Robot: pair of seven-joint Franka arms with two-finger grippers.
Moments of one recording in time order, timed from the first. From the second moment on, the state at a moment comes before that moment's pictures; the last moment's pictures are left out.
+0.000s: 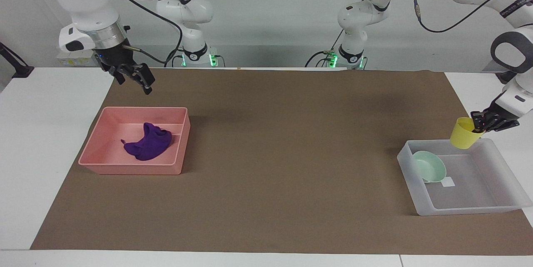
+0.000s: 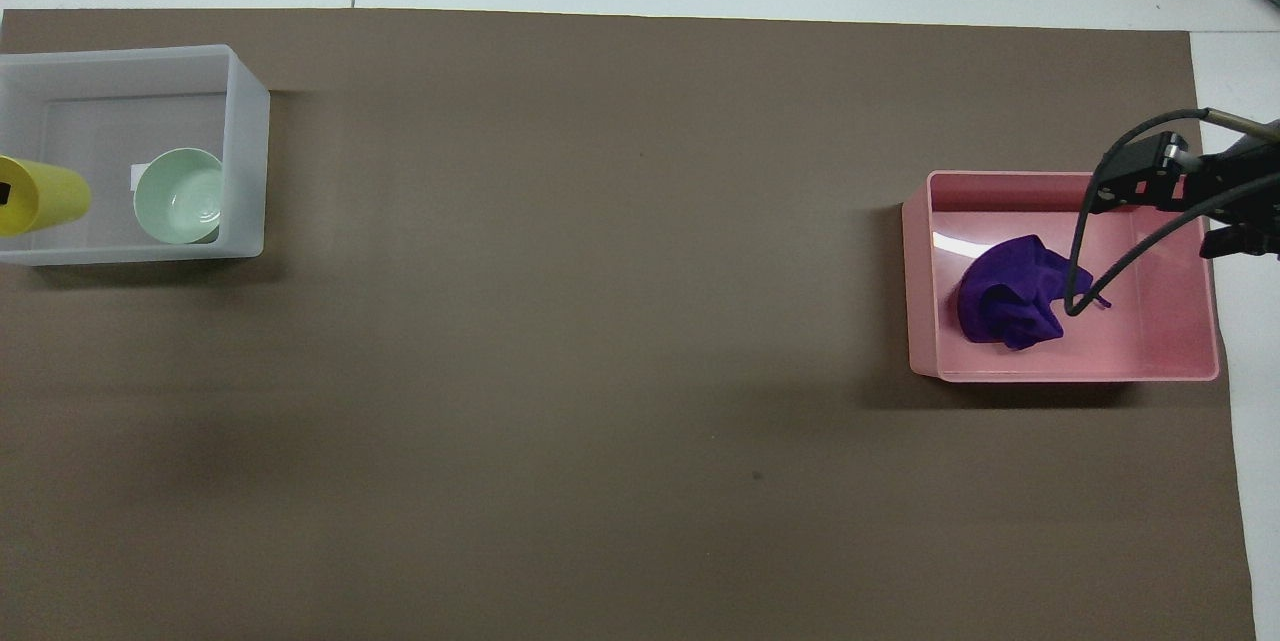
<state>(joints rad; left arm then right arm) 0.31 0.33 -0.04 -1.54 -0.04 1.94 0.53 -0.08 0.05 0.07 -1.51 -0.02 1.58 0.40</state>
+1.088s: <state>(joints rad) 0.25 0.52 -0.06 -1.53 -0.05 2.16 0.61 -0.08 0.05 0.07 -1.51 -0.02 1.58 0.40</state>
